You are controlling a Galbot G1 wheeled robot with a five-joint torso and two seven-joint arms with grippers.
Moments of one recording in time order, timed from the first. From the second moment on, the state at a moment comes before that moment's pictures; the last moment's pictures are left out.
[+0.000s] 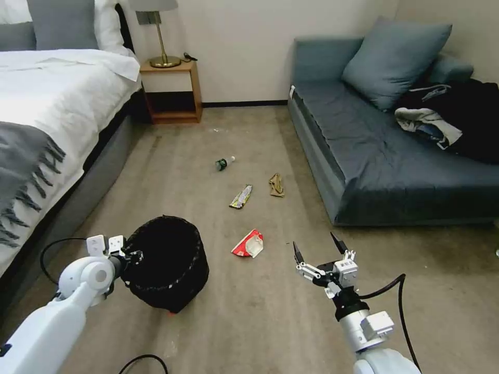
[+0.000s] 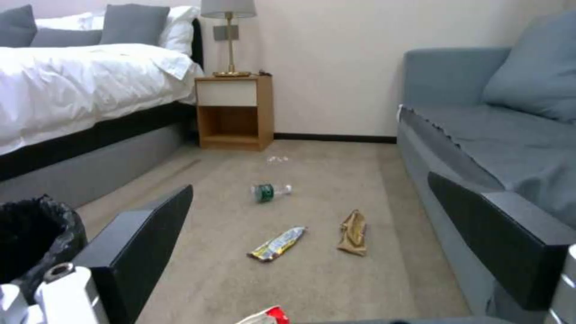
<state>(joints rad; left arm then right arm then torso) 1.20 -0.86 -0.46 -1.70 -1.15 0.73 -0.50 -1.70 1.50 0.48 2.15 -0.01 0.12 -0.18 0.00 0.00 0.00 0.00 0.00</state>
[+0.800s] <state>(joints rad) 1.27 -0.82 -0.50 -1.88 -1.03 0.64 -0.54 -1.74 1.50 0.48 2.18 0.00 0.16 -0.18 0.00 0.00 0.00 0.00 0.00</state>
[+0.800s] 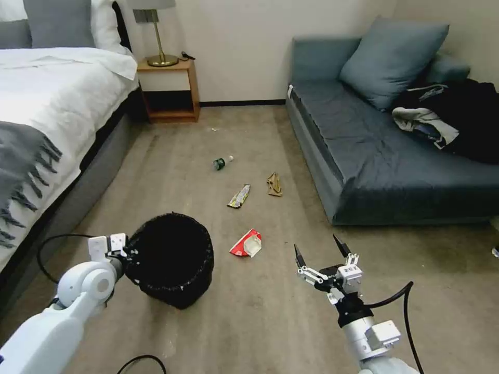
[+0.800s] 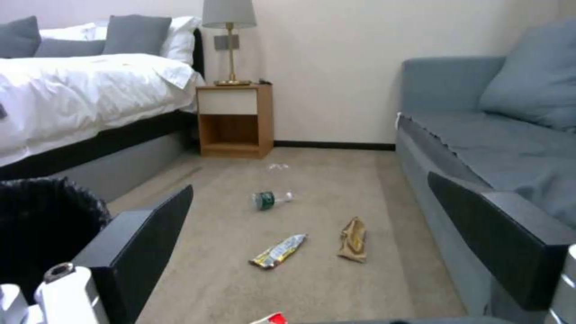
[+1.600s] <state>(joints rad) 1.34 -0.82 -0.63 -1.94 -0.72 0.62 -0.62 -1.70 1.51 0.48 2.17 -0.01 0.23 -0.08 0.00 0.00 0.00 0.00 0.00</state>
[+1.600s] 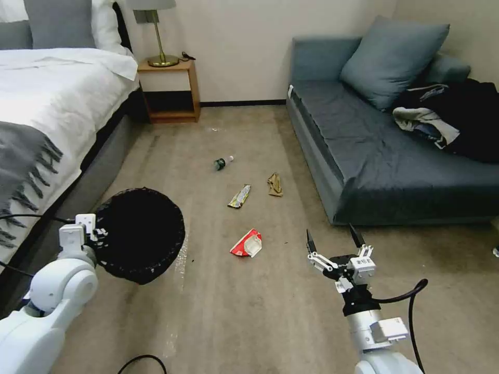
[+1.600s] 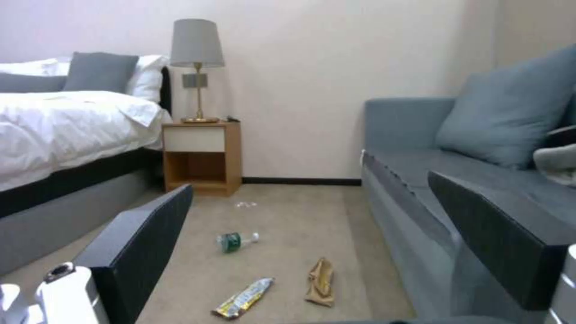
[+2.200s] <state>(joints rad) 1.32 -0.84 -0.62 -1.91 -0.75 0.63 -0.64 -1.65 1.50 0.47 2.12 0.00 0.23 -0.11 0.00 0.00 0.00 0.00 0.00</state>
